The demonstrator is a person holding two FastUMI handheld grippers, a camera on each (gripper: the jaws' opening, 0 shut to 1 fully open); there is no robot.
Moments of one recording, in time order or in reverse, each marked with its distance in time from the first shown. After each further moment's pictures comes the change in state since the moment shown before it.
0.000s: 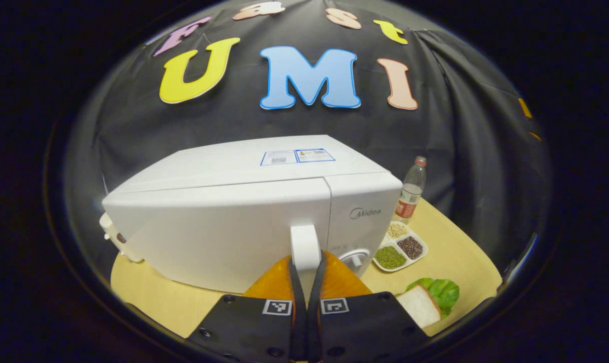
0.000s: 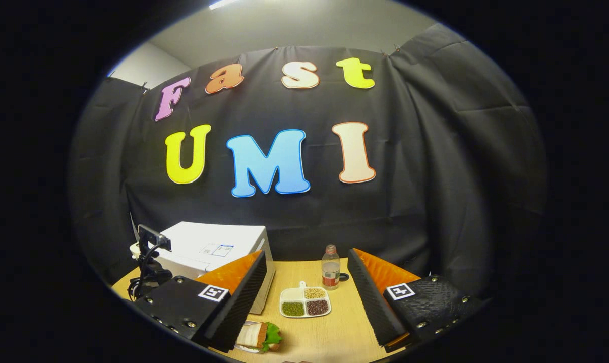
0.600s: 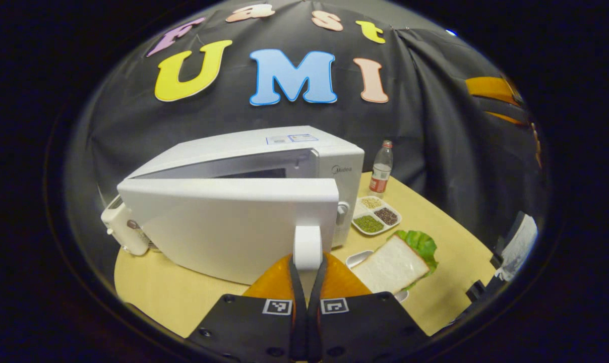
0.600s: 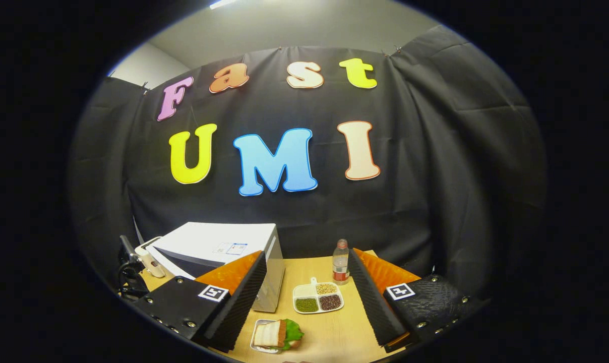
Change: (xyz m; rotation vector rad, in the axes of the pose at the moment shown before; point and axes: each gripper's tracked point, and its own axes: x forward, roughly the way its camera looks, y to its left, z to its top) left arm -0.105 0.016 -0.055 0.057 0.031 -0.131; right arm -0.012 0.046 0.002 0.016 -0.009 0.014
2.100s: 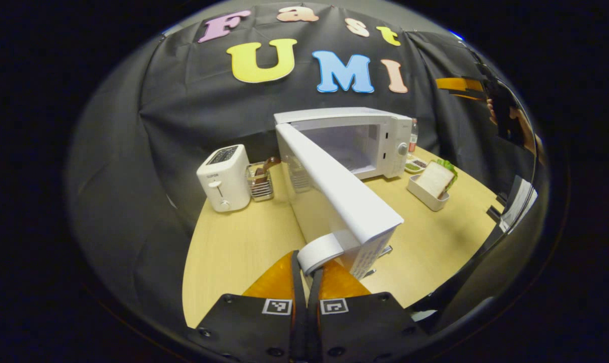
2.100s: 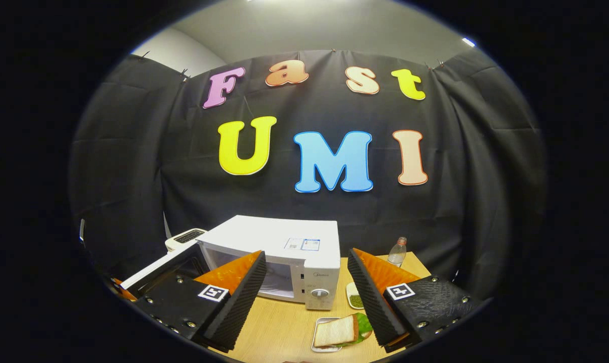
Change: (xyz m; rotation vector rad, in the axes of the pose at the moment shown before) left arm -0.243 0.263 -0.145 0.034 0.085 0.105; right arm -0.027 0.165 -0.026 -0.085 0.009 0.108
